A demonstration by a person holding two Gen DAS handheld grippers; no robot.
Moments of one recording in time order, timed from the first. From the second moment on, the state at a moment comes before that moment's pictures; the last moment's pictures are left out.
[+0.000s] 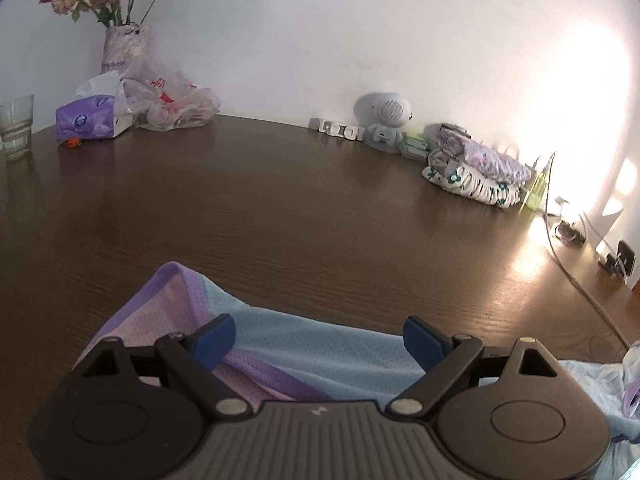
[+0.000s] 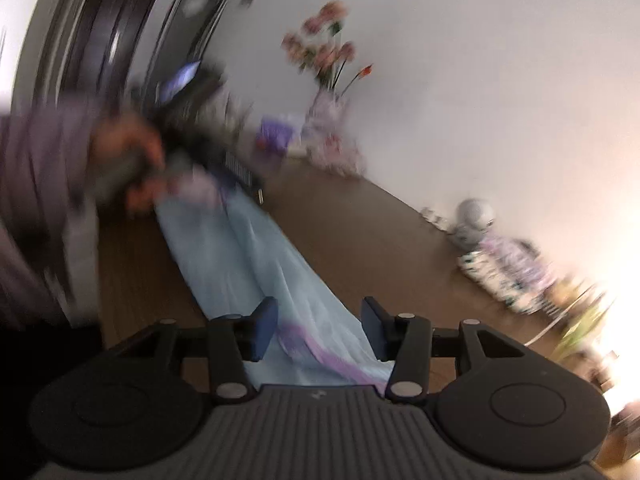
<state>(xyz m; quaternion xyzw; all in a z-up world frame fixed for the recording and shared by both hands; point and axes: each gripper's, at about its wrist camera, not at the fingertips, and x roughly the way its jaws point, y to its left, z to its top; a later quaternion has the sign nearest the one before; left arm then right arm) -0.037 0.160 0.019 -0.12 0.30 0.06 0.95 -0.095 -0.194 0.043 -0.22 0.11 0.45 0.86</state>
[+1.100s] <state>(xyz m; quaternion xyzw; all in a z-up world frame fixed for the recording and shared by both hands) -0.080 0.102 0.042 -0.02 0.27 0.08 0.96 -0.058 -0.288 0.025 0.04 0.28 0.17 0.94</state>
